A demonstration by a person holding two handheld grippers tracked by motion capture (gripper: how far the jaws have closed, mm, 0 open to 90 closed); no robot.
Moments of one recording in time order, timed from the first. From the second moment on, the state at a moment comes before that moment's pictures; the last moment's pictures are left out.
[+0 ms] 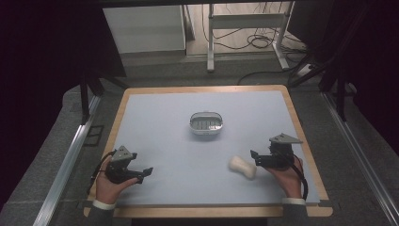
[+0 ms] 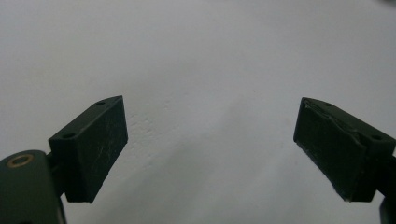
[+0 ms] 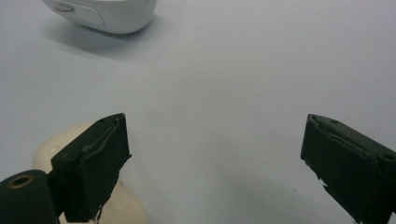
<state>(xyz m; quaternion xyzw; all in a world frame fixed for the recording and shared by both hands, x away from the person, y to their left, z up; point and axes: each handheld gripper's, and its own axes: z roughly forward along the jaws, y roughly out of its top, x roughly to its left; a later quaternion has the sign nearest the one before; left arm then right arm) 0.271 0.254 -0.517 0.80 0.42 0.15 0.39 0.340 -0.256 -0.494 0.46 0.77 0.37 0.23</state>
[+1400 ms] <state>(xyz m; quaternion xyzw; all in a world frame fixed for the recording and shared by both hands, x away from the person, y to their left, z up) 0.265 0.256 -0.513 0.80 0.43 0.14 0.39 0.335 -0.261 -0.491 0.44 0.80 0.34 0.21</state>
